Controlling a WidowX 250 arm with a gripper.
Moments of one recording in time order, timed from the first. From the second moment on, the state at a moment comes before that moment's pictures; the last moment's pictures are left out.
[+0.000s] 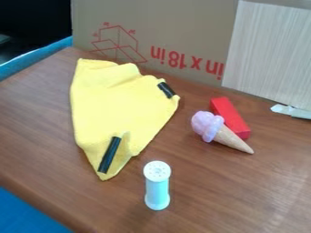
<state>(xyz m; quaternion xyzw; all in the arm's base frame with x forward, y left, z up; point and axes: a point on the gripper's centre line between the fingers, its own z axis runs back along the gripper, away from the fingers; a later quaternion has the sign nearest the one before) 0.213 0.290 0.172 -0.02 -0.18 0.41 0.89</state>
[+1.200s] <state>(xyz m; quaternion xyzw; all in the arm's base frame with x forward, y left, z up) 0.310 0.143 0.138 0.00 -0.23 0.47 0.85</state>
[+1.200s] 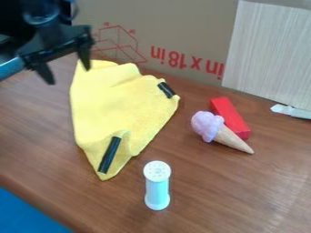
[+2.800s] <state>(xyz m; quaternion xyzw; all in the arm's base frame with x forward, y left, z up) 0.409 0.045 0.090 0.02 -0.16 0.49 0.86</state>
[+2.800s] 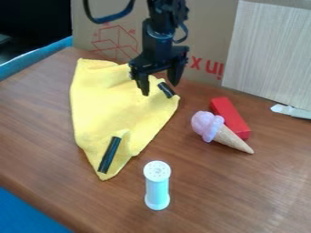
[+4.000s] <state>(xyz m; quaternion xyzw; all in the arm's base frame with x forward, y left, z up) 0.408 0.042 0.071 0.02 -0.15 0.48 0.87</state>
